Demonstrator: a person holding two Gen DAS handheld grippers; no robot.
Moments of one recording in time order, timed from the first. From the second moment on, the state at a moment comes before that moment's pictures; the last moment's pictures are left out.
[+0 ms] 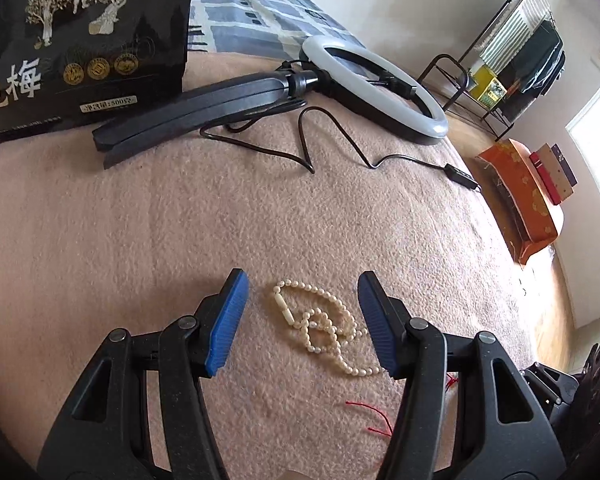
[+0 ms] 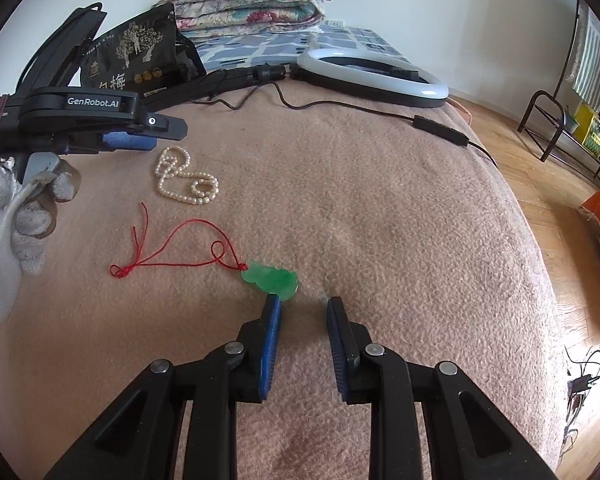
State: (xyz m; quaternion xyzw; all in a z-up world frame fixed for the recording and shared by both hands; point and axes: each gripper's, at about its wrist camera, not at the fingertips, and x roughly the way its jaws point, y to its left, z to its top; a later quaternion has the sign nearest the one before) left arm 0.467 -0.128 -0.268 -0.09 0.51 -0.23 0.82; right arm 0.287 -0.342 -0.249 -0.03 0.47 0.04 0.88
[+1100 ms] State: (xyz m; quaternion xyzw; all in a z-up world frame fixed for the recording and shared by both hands) left arm 0.410 -0.185 -0.271 0.09 0.48 -0.24 0.84; right arm 0.307 -0.326 -0.250 -0.05 0.46 0.10 0.88
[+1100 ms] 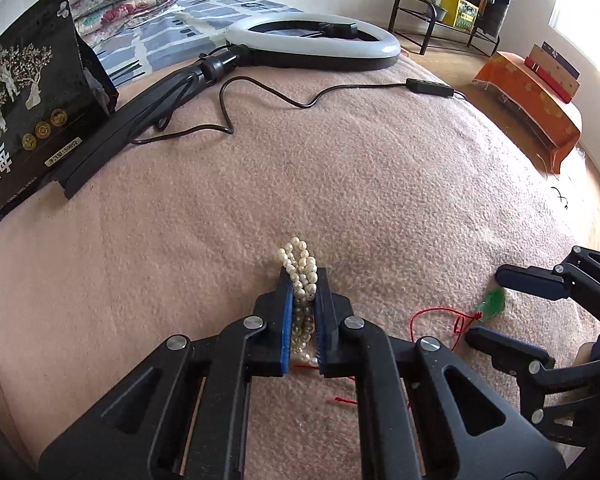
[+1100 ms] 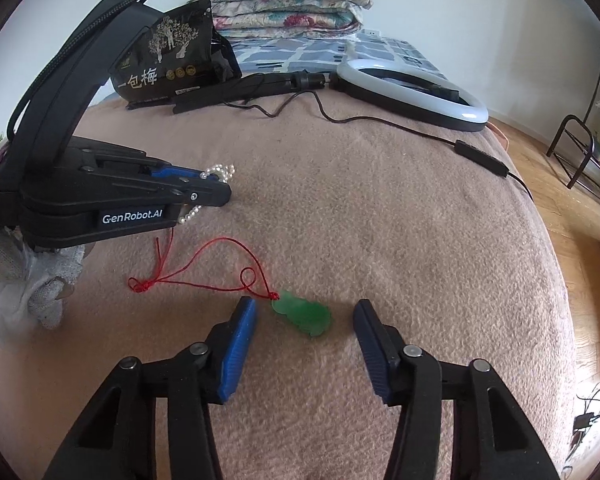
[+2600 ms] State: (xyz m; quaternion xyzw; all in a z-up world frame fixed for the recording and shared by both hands) left arm 0.215 0.016 -0.133 -0.03 0.39 -0.17 0.90; right arm 0.208 -0.262 -0.138 -0.05 0.39 0.11 0.91
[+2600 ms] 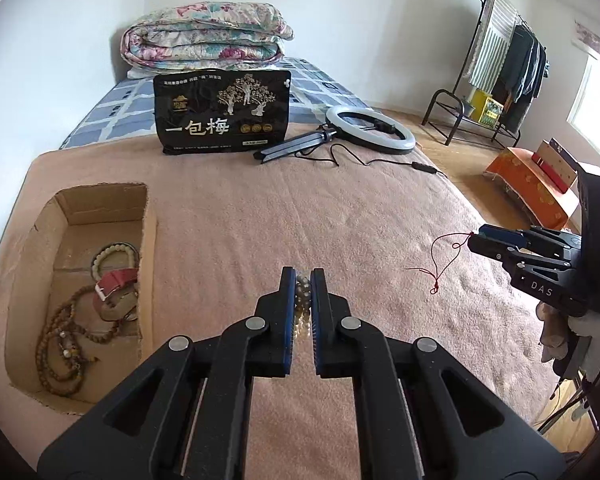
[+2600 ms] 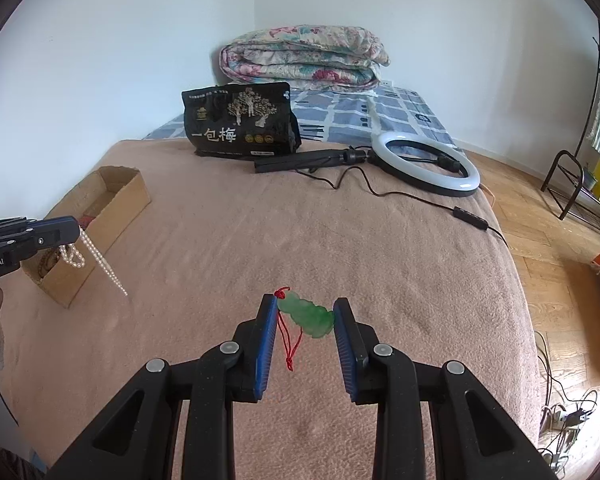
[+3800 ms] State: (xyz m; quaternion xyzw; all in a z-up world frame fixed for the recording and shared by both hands) left arm 0.180 0.200 -0.104 -0.07 0.35 -0.06 0.93; right arm 0.215 -0.051 -0.085 -0.08 0.34 0.30 0.89
